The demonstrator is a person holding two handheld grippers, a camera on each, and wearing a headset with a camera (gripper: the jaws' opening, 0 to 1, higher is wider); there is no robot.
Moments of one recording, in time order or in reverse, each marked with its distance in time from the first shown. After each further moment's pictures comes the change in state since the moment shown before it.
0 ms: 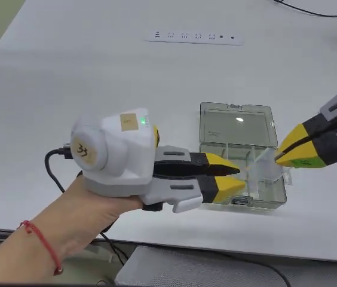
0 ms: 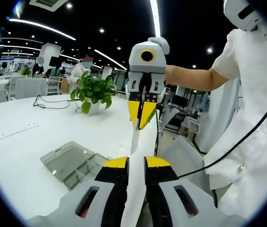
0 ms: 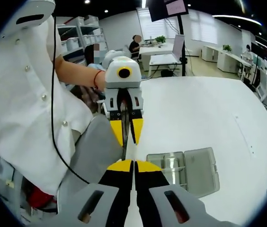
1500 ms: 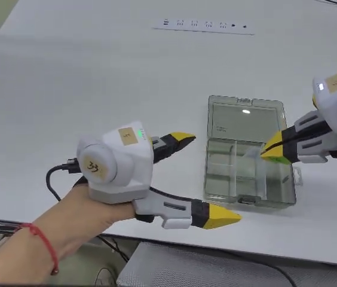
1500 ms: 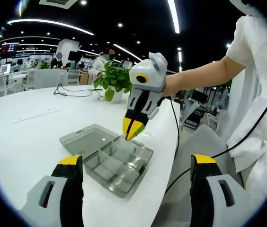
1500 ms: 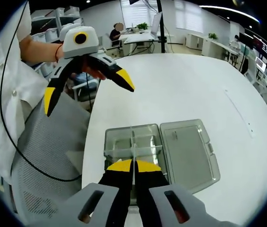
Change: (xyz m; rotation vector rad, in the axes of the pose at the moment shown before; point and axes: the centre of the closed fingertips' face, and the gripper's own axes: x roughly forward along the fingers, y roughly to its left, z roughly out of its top) left arm -0.007 0.048 -0.044 -0.037 0.041 0.175; right arm 0.064 -0.078 -0.077 0.056 0.090 -0.128
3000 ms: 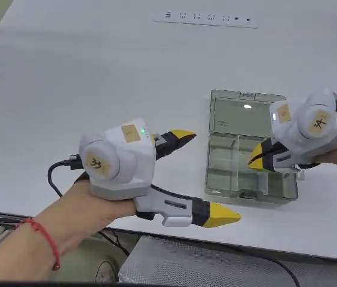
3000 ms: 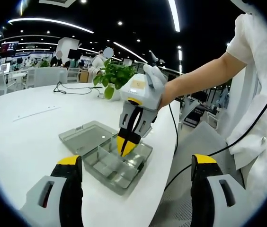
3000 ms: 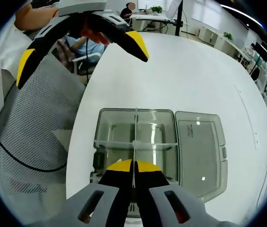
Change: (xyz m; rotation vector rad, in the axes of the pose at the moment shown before) left arm -0.001 -0.001 -0.007 0.000 0.021 0.000; right arm 0.051 -0.004 -0.031 -0.141 0.198 -0.014
